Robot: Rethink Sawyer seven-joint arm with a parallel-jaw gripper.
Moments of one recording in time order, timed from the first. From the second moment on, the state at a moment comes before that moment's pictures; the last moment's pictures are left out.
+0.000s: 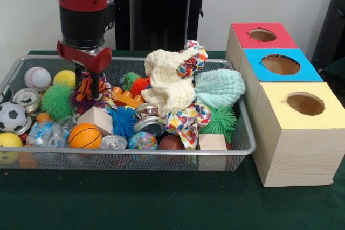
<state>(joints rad) -0.70 -0.59 0.25 1.67 -0.59 0.49 2.26</state>
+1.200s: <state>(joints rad) -0.72 -0.57 0.29 1.63 -0.62 0.49 2.26</state>
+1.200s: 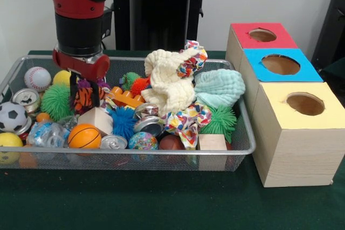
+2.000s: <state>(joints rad) -0.72 -0.56 0.30 1.60 -0.68 0.49 2.26</state>
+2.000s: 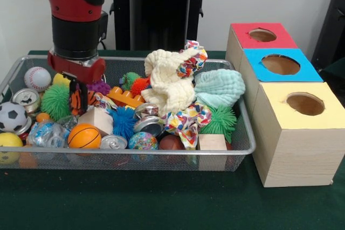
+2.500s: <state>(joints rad) -0.66 -0.73 0.30 1.65 -0.63 0.55 2.26</state>
